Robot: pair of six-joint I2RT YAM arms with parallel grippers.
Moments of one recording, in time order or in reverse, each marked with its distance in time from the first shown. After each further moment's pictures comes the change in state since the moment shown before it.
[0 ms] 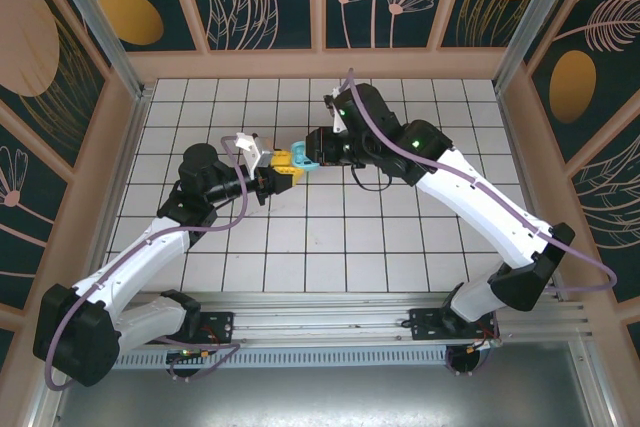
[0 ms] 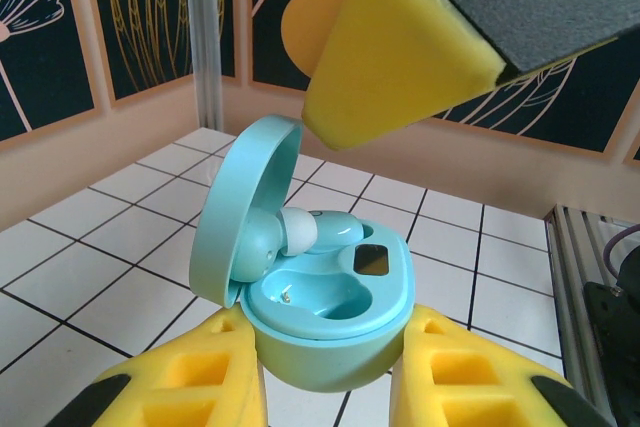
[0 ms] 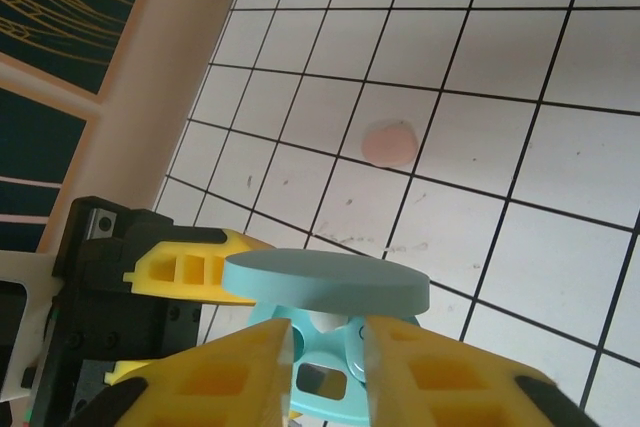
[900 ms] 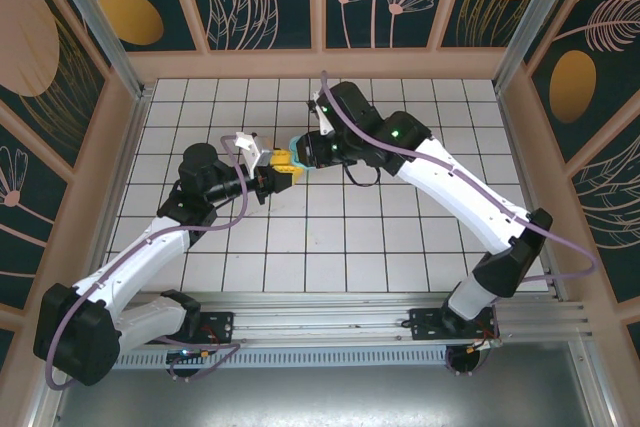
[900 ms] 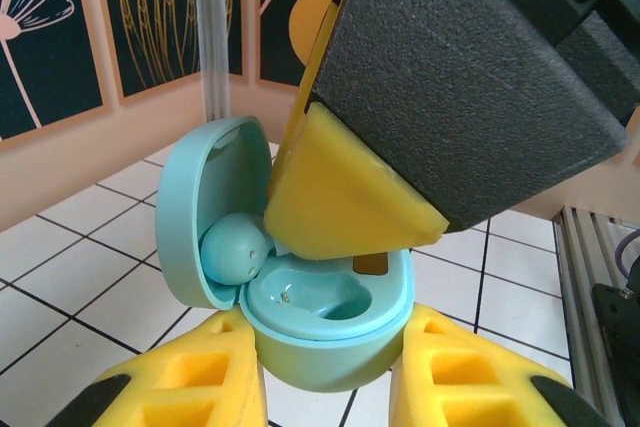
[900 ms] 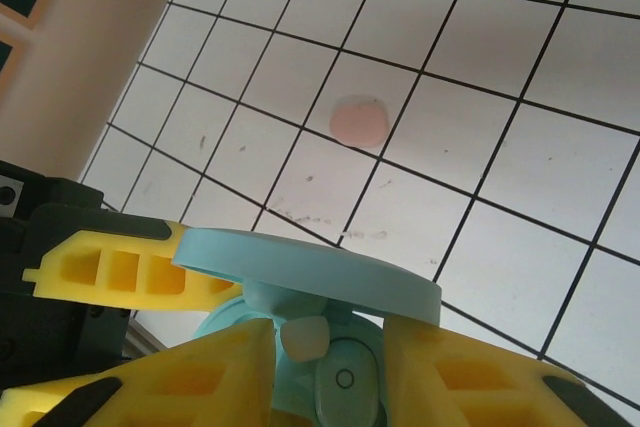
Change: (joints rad) left arm 0.001 0.005 0.000 0.000 -0.009 0.000; right arm 0.002 0.123 0.101 -0.096 0.002 -0.167
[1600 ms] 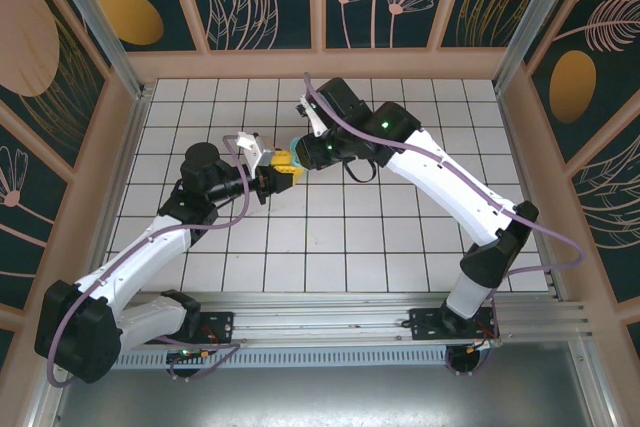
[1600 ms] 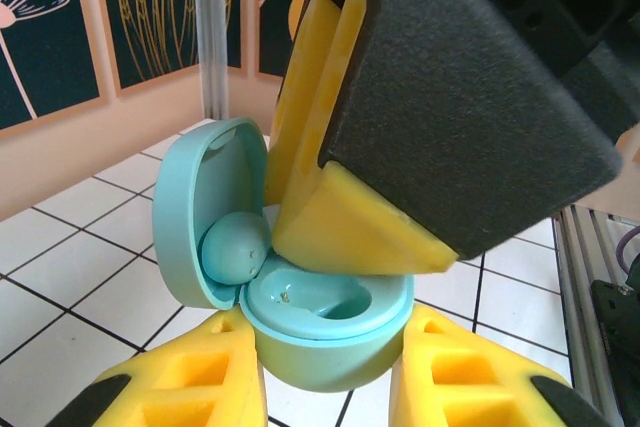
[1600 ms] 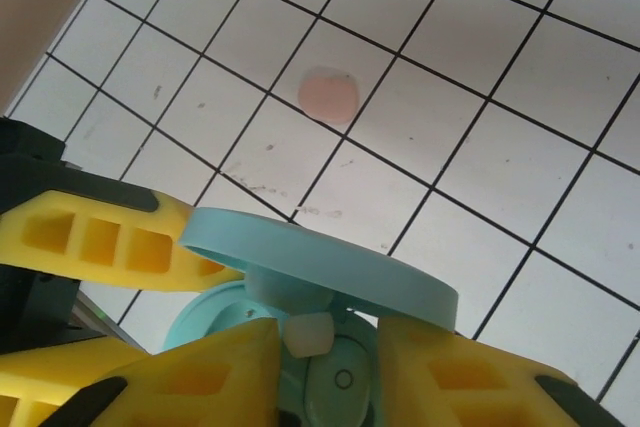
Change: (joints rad) left arm 0.000 0.013 0.000 0.000 0.001 0.000; right arm 0.011 0.077 0.119 -0.129 0.035 -0.161
